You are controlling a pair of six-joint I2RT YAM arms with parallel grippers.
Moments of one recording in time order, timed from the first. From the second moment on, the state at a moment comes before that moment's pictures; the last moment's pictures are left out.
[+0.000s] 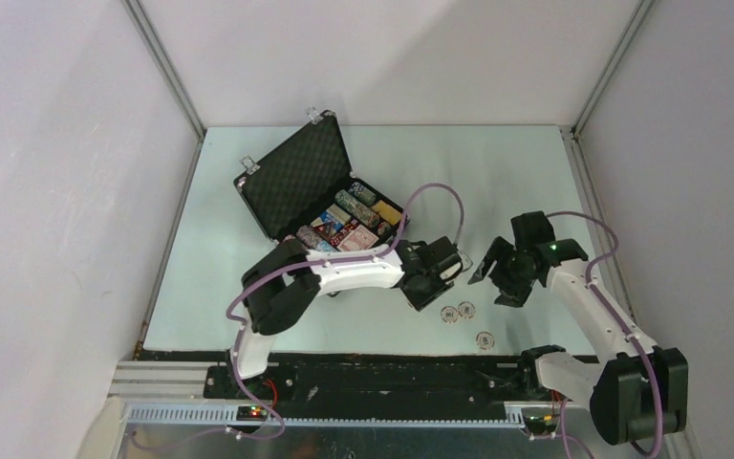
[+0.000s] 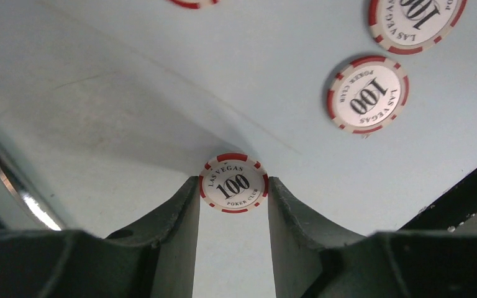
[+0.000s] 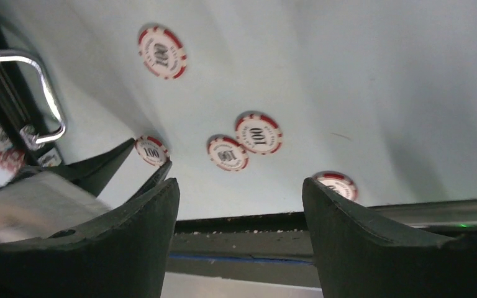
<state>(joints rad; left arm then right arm) -1.13 2.03 1.46 -0.62 -0.05 -0.10 0.18 1.08 0.75 -0.89 -0.14 0.83</state>
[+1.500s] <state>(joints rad) -0.91 1.72 1.33 -0.48 -0.10 -0.23 0.13 1.27 0.75 -0.54 -0.44 0.82</state>
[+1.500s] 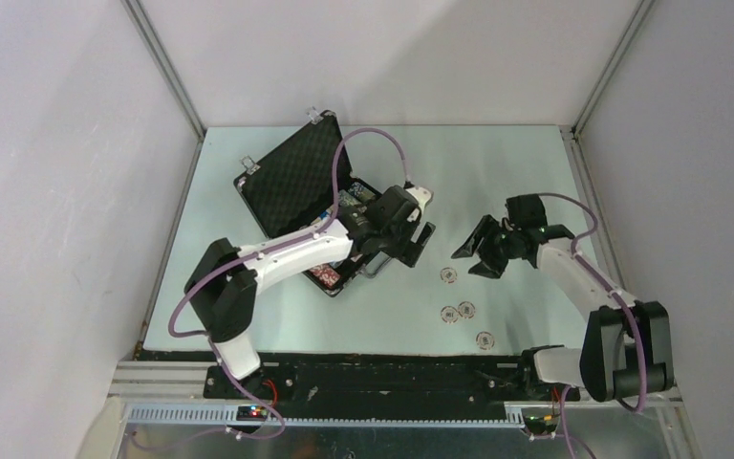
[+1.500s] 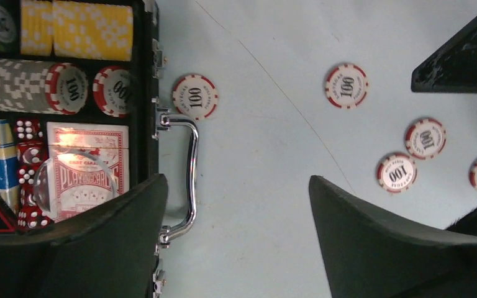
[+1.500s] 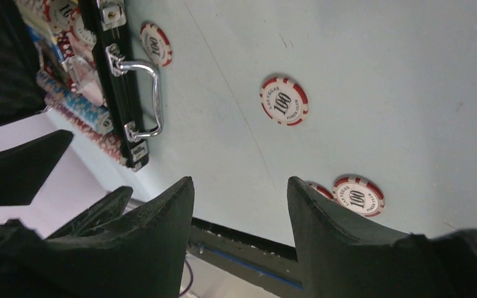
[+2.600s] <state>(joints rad) -0.89 2.13 1.64 -0.62 -0.08 -0.10 0.14 1.14 0.86 -0.70 -0.13 0.82</state>
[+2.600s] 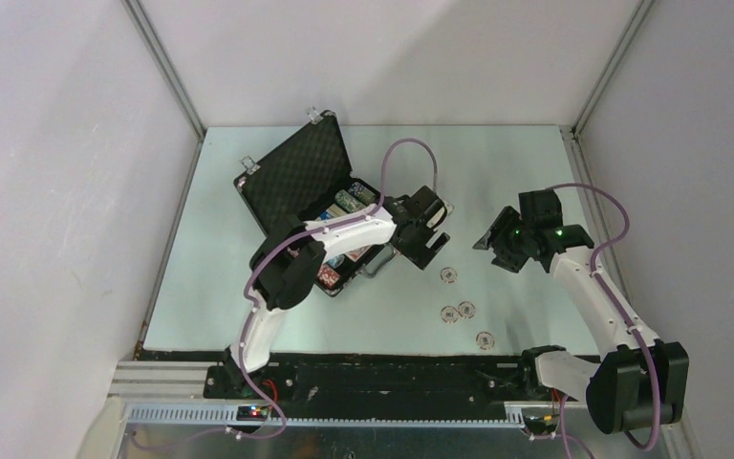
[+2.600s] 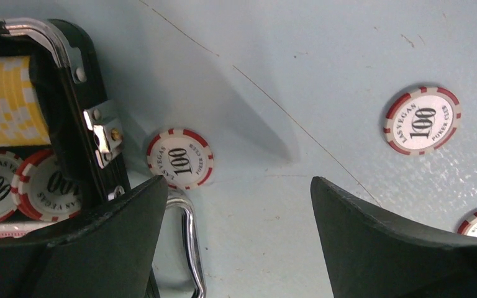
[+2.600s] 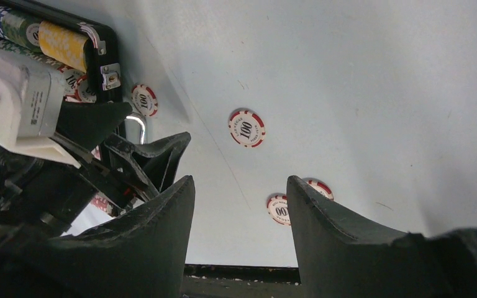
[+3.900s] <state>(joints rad) -0.95 2.07 1.58 -0.69 0.31 -0.08 0.10 1.17 0.86 -0.71 -0.17 0.82</state>
